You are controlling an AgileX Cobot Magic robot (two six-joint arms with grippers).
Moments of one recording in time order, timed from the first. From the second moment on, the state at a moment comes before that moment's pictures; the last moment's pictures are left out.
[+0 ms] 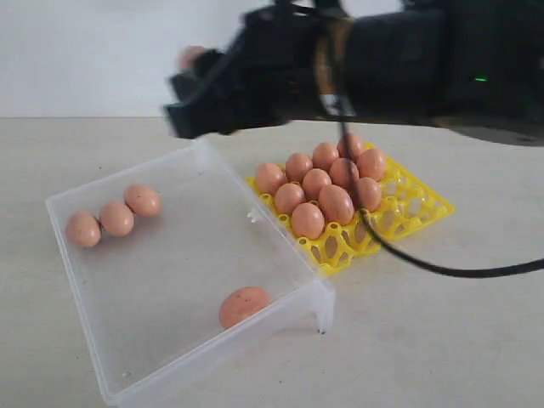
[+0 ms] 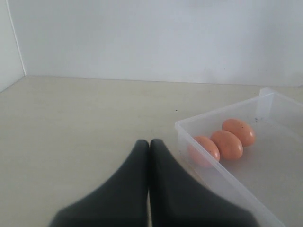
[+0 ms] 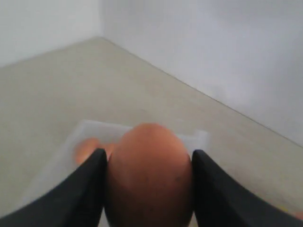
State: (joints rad) left arm 0.13 0.00 0.00 -0.03 0.23 0.02; right arm 0.72 1.45 -1.00 -0.93 -0.12 0.92
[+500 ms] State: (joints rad) left arm 0.13 0.00 0.00 -0.03 0.23 0.02; right arm -0.26 1.87 -0.97 -0.97 -1.15 1.33
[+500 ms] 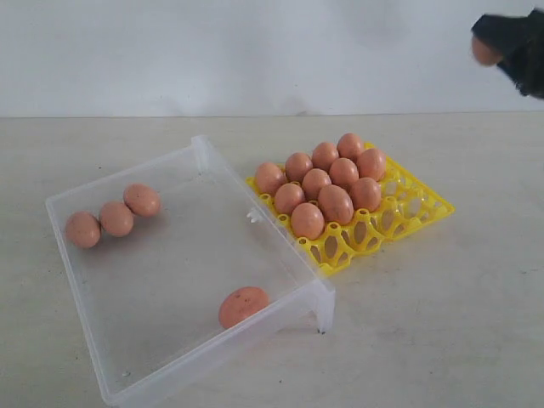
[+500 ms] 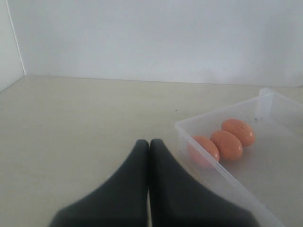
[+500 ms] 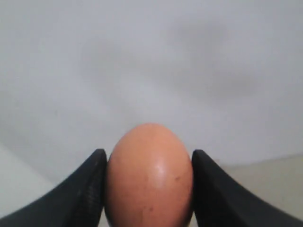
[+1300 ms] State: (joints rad) left arm 0.13 0.00 0.00 -0.03 0.23 0.02; right arm -0.06 2.03 -1.00 -1.16 -0.86 0.73
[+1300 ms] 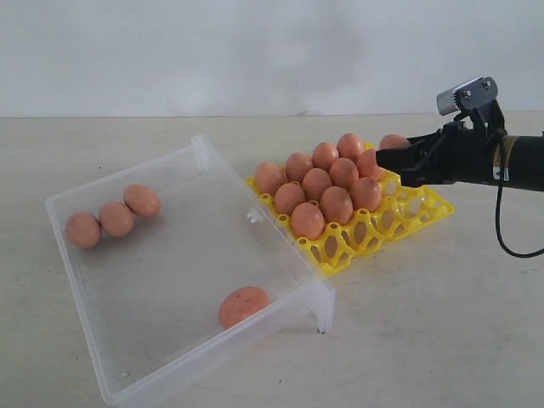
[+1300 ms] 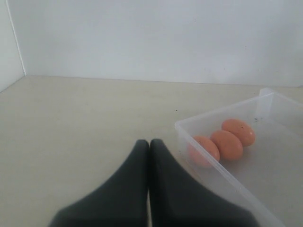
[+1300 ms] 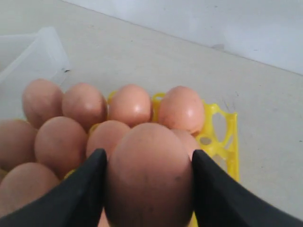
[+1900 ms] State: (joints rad) left arm 0.13 0.00 0.00 -0.03 0.23 0.02; right arm -0.06 2.11 -1.00 -1.12 -0.84 0.73
